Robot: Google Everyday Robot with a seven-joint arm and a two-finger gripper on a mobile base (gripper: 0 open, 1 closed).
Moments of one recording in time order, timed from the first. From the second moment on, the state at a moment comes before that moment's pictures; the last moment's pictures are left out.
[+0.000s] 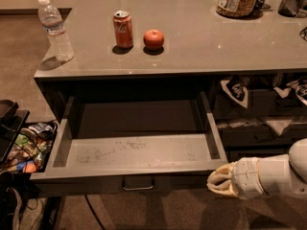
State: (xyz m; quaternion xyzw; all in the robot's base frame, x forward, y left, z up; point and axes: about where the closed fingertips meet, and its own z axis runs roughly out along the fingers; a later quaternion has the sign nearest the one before) arm 0.387 -0.181 0.657 -0.65 0.68 0.13 0.32
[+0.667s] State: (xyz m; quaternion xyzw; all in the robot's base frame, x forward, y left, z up) arm 0.381 -0.176 0.615 -0.64 0.68 0.14 0.34
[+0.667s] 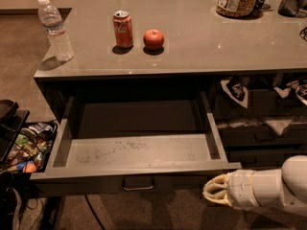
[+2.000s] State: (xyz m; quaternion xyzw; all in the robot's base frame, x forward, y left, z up) arm 0.429 -0.153 0.558 -0.63 0.67 0.08 0.39
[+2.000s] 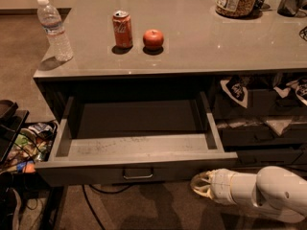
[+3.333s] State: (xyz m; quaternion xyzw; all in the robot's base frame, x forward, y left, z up) arm 0.500 -0.136 0.620 -0.58 0.66 -0.07 0.47
